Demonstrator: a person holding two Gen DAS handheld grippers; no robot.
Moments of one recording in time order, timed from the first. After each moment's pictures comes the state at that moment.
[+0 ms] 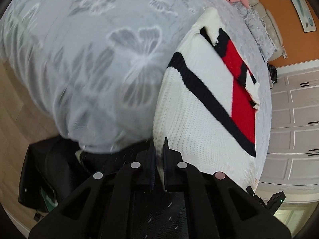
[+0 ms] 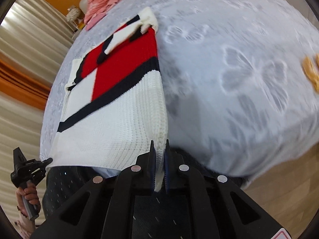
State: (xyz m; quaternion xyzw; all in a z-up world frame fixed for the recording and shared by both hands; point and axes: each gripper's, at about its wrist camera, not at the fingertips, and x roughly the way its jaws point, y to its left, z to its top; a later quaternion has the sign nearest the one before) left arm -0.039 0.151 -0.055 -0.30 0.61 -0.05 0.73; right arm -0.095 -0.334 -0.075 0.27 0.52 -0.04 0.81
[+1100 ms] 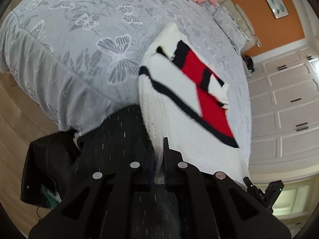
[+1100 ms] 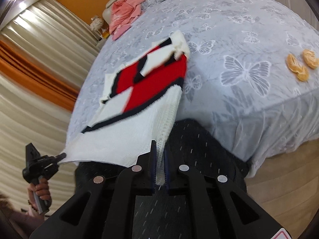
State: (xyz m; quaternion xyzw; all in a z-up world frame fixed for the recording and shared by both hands) left arm -0.125 0.147 0.040 -0.29 0.56 -0.13 0.76; right arm -0.201 -0.317 0.008 0.30 0.45 0.02 0.84
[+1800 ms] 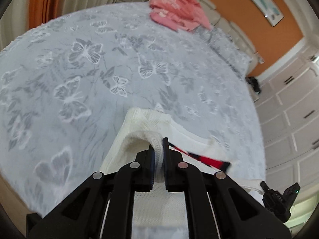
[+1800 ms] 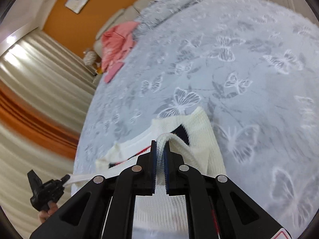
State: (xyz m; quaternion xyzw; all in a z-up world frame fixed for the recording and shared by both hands) left arm 0.168 0.048 0.032 -0.23 0.48 -0.09 0.84; right arm 0.100 -0.409 -0.019 0.35 0.38 -0.02 0.85
